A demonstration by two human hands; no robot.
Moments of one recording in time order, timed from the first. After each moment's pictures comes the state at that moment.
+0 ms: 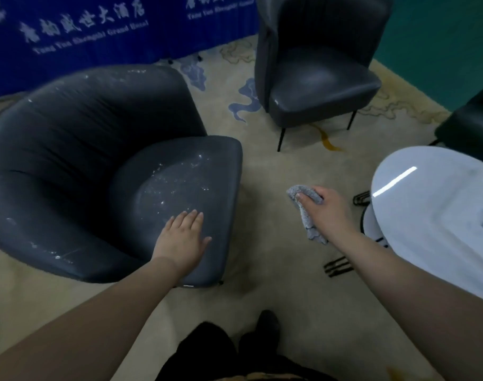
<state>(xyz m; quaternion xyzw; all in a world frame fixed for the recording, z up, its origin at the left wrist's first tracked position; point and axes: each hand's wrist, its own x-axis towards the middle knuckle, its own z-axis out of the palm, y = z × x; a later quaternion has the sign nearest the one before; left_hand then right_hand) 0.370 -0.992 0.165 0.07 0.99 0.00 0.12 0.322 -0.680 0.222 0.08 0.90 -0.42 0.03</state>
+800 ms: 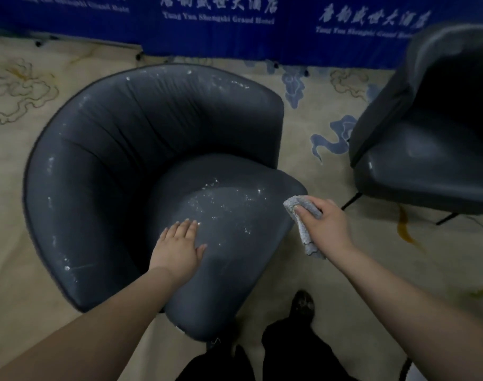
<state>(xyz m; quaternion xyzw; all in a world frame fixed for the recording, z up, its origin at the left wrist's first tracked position) 0.259 -1.078 0.126 -0.22 0.96 0.08 0.15 0.073 -0.830 0.190 -0.13 0.91 -0.39 0.11</state>
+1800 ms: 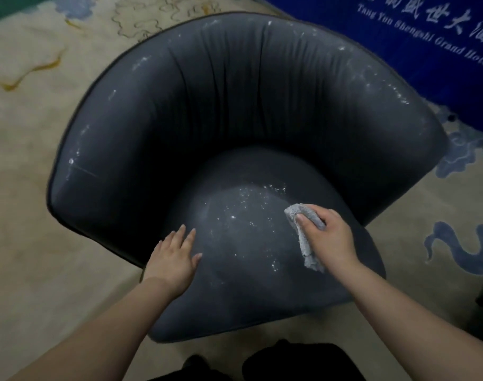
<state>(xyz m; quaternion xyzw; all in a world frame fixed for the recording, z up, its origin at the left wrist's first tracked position) 0.258 -1.026 -0.010 -0.56 0.79 0.17 0.17 -0.043 -0.962 0.050 -0.40 0.78 -0.37 0.30</state>
